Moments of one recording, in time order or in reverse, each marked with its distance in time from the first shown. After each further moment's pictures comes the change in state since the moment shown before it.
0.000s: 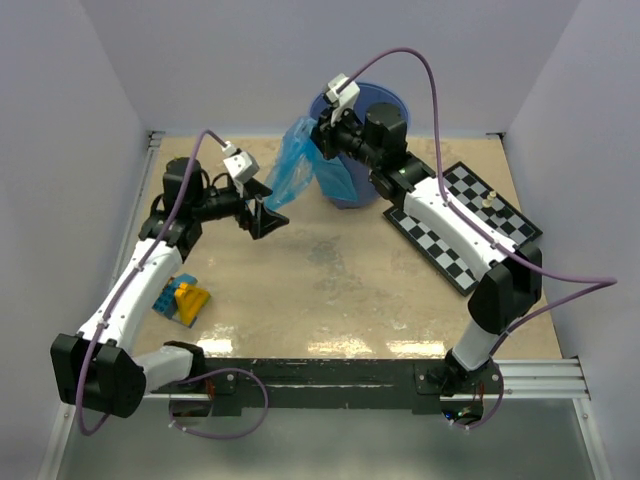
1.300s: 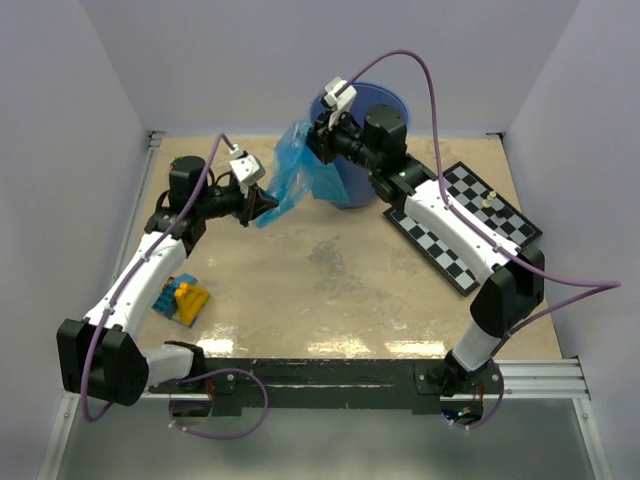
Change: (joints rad) left arm -0.031 0.057 -0.017 0.038 -0.116 0.179; right arm 0.018 -0.028 -0.010 0.000 -0.062 0.020
